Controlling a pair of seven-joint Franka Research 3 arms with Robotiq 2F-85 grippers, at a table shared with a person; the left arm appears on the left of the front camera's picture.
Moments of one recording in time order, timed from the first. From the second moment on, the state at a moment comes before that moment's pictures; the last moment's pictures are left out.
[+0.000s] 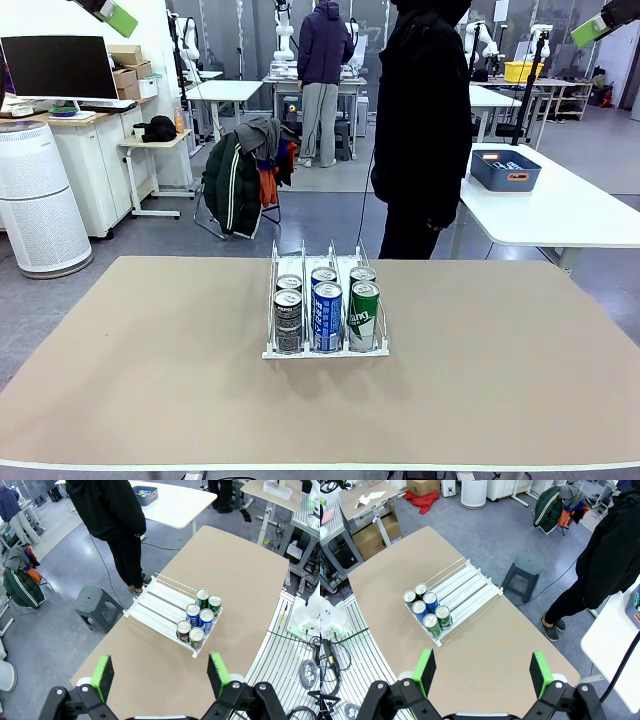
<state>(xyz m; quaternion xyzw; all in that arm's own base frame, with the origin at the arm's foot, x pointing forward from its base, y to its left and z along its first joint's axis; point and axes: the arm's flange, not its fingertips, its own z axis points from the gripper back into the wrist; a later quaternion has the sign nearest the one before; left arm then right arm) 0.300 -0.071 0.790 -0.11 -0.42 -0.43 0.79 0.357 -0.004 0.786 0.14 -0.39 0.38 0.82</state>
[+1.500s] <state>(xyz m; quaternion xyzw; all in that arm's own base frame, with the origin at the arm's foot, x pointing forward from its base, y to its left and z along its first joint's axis) 0.300 -0.071 0.790 -0.11 -0.42 -0.43 0.79 0.357 -0.004 0.786 0.14 -0.39 0.38 0.82</state>
